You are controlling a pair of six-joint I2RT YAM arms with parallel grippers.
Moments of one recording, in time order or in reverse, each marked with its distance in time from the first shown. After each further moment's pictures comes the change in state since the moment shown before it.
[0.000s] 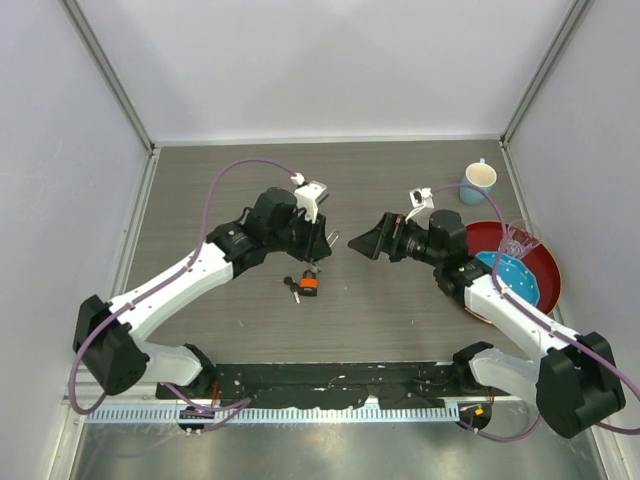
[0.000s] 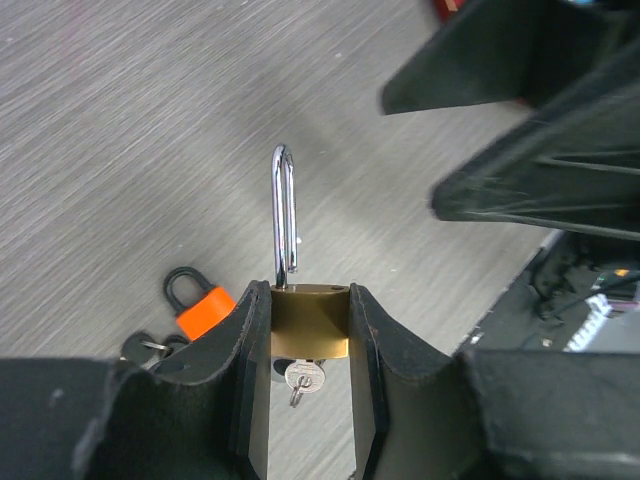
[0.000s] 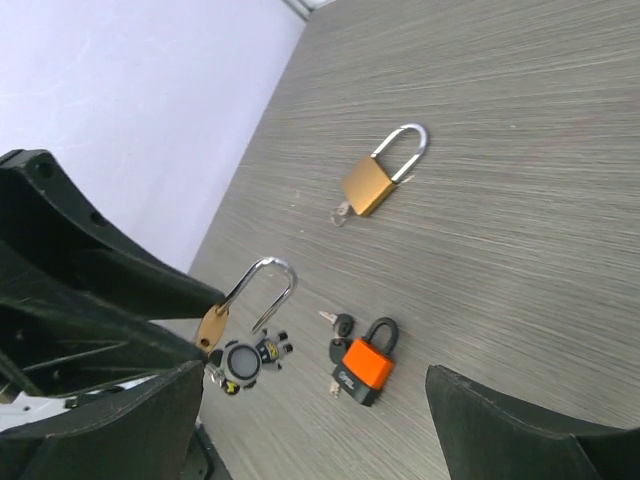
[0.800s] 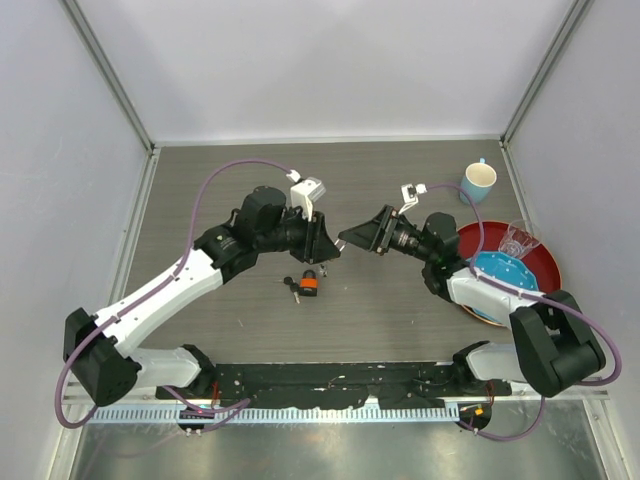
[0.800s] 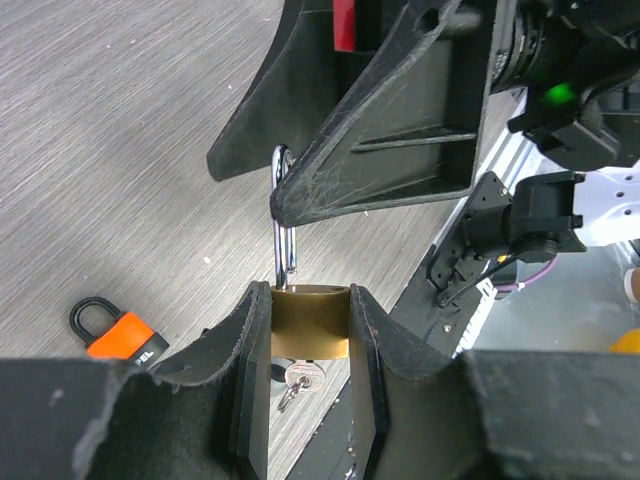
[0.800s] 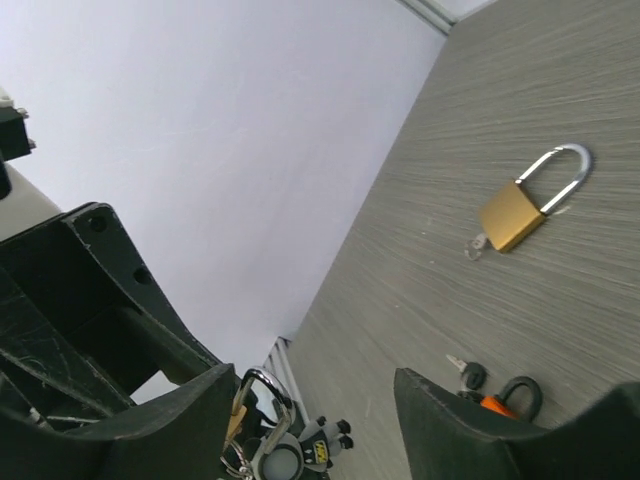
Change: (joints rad) left arm 0.000 -0.091 -0.012 0.066 0.185 -0.105; right arm 0.013 0.224 -0.068 0.589 -0.185 0.330
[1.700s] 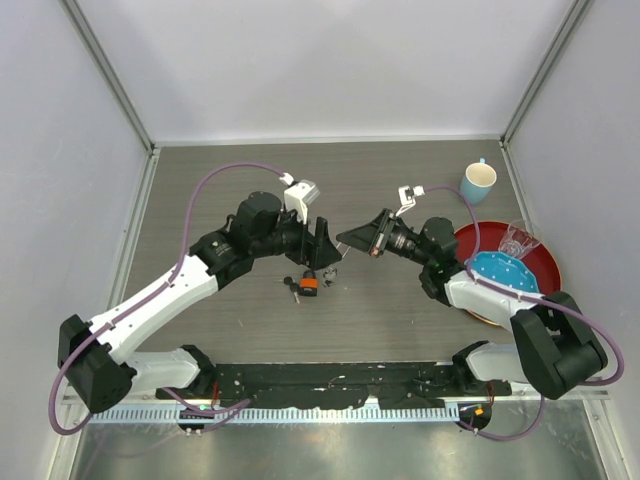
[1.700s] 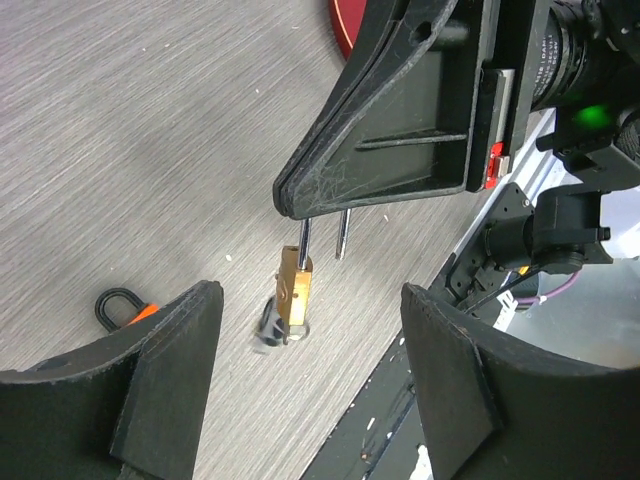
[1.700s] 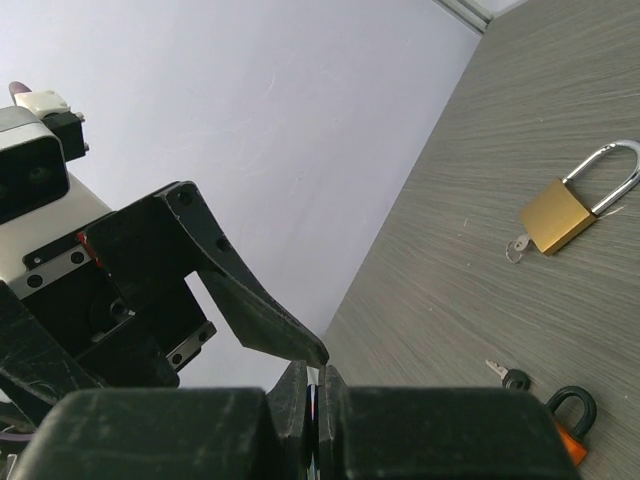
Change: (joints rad) left arm 0.000 -0.050 -0.050 0.023 -0.056 0.004; right arm 0.058 0.006 -0.016 0.106 0.034 0.080
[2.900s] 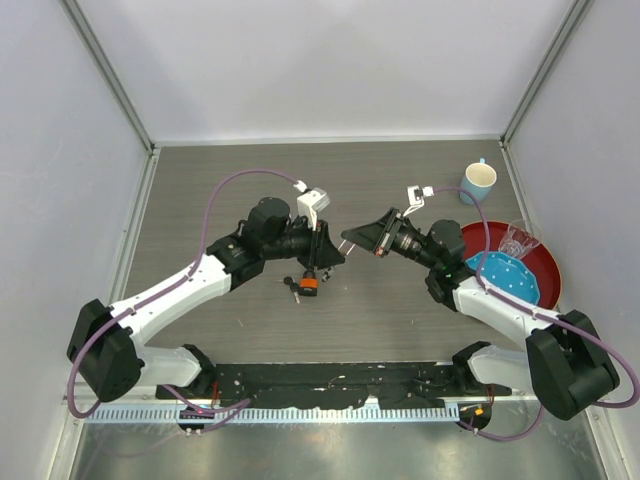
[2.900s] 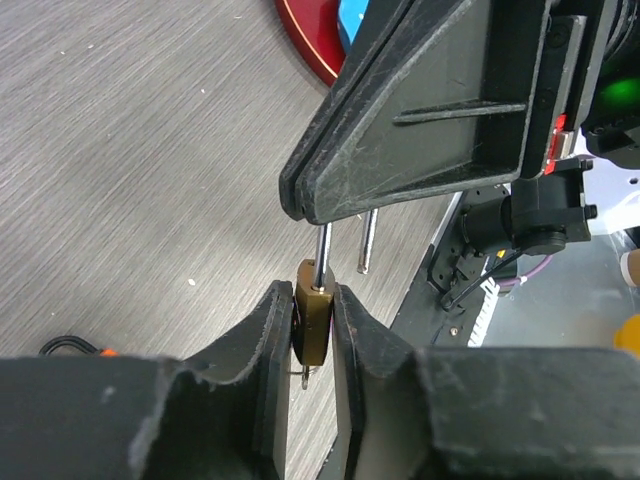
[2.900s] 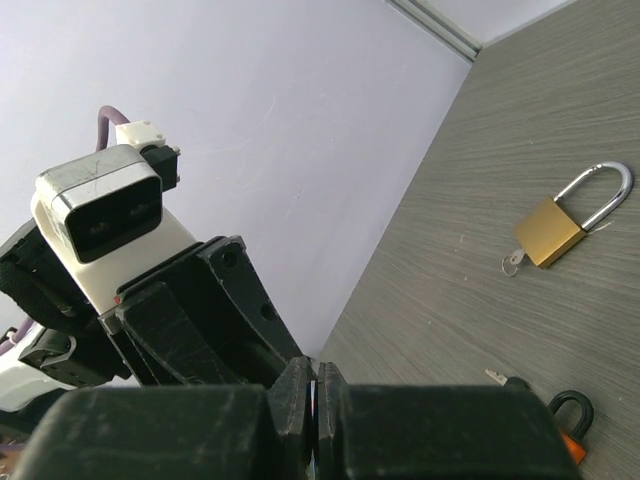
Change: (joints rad) left arm 0.000 0.071 -0.098 0.210 0.130 -0.005; right arm 0.000 -0.122 -0.009 -0.098 0.065 -0.012
